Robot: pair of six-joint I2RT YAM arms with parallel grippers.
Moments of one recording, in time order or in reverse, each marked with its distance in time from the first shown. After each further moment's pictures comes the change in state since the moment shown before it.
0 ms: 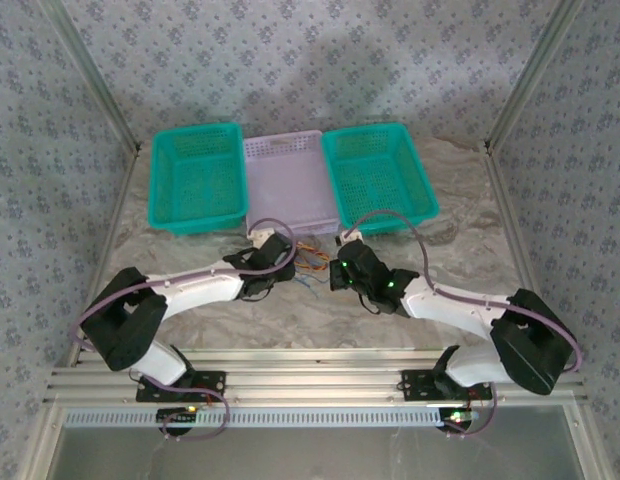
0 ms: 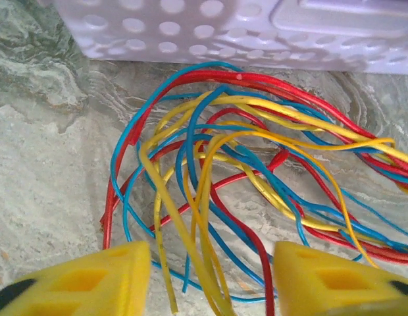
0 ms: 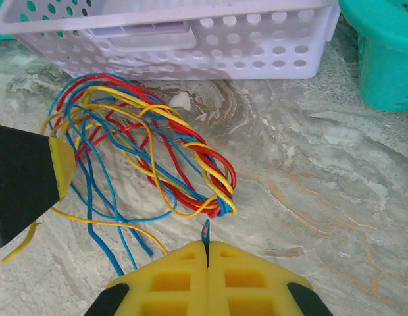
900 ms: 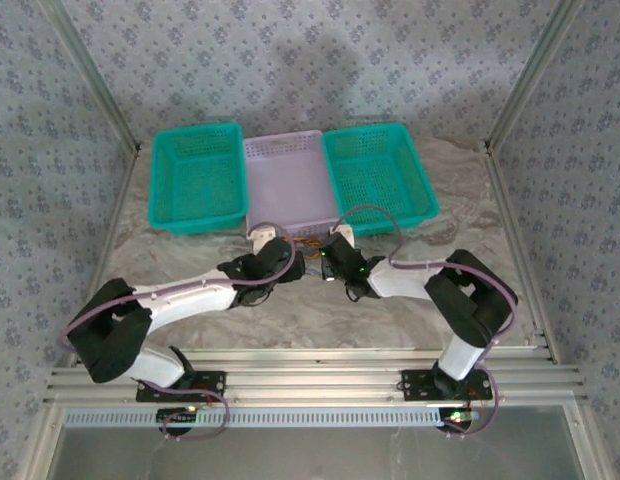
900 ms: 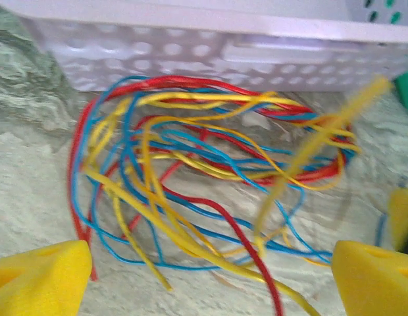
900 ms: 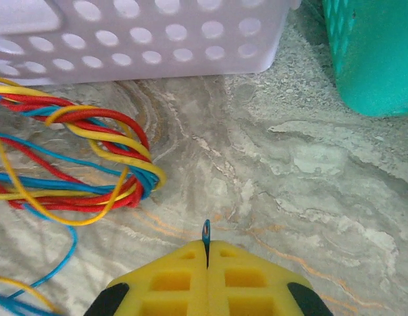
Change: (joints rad) left arm -0.034 -0.093 -0.051 0.061 -0.060 0.033; right arm -0.042 0.357 0.127 0.090 0.136 0.027
